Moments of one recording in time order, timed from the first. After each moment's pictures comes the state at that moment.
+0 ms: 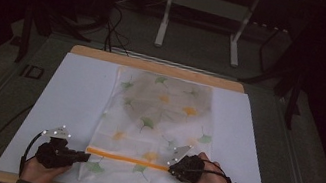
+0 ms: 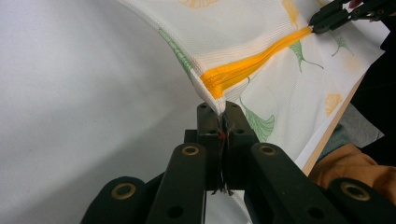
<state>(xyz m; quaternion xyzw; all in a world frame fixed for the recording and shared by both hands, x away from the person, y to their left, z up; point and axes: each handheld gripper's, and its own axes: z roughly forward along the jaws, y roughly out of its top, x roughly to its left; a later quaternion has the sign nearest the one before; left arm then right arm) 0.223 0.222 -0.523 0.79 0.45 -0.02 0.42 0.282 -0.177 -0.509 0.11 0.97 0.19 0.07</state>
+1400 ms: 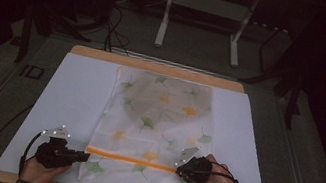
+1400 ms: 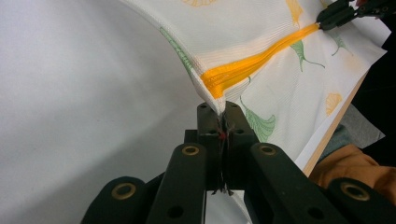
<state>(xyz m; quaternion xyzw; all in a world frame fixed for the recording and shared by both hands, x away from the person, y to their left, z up) 0.223 0.223 -0.523 0.79 0.45 -0.02 0.42 0.281 -0.198 -0.508 0.13 0.97 0.18 0.07</state>
